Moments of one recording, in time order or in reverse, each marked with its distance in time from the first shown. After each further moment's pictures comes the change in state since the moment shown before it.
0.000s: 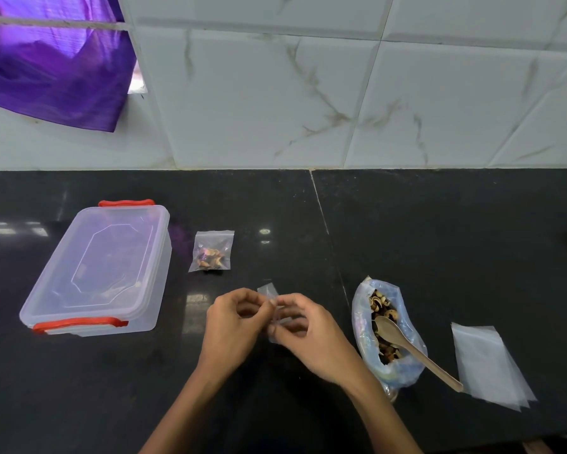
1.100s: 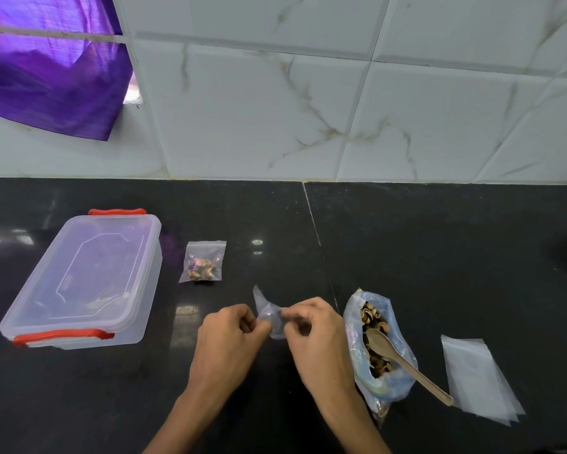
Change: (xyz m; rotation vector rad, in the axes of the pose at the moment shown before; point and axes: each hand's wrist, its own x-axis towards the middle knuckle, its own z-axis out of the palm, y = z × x) left_hand -0.004 0.006 0.002 0.340 0.001 0.079; right_hand -0.006 -0.012 0.002 -0.327 0.478 -0.152
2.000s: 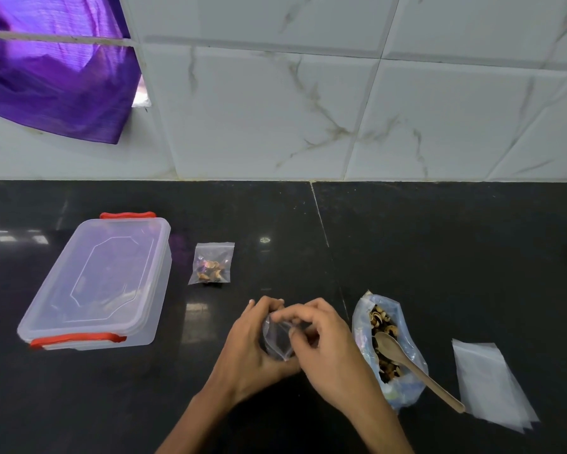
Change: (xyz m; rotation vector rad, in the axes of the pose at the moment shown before) left_hand 0.006 -0.015 0.012 -0.265 -0.104 0.480; right_hand -0.004 -0.029 -0.029 0.152 -0.311 0.037
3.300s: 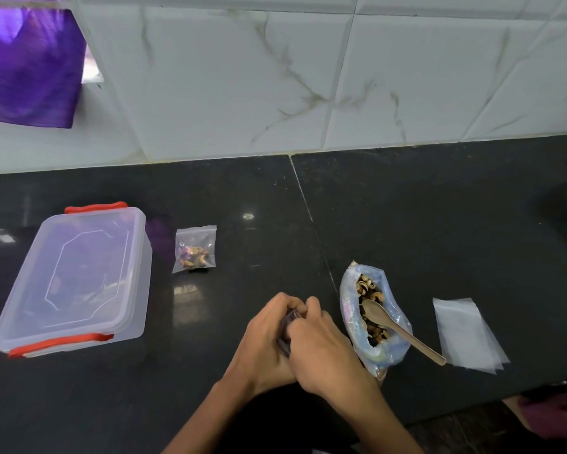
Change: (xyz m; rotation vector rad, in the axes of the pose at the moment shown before) left_hand -0.008 -0.005 0.030 -0.092 -0.092 0.072; right_hand -0.007 -0.022 0.005 -0.681 -0.330 0.325
